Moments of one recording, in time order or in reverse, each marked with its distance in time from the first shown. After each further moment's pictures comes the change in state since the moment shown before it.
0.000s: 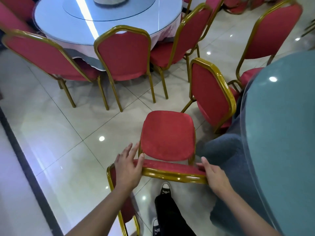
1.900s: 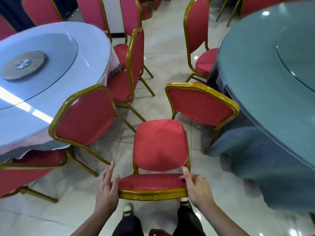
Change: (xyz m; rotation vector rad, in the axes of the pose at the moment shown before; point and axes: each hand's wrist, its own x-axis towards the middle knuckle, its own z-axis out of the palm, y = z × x) left_hand 0.358 -0.054 -0.139 -0.042 -0.386 0.253; right_hand 0.126 -0.234 0.155 0.353 0.456 0.238
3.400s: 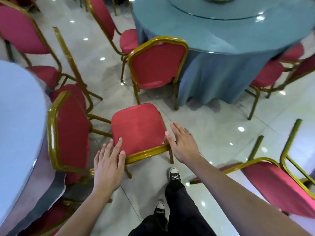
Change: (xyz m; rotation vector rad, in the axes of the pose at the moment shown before) left_hand 0.150 -0.098 -0.207 0.567 -0.437 0.852; right_hand -0.107 -0.173 0.251 -0.123 0.480 0.218
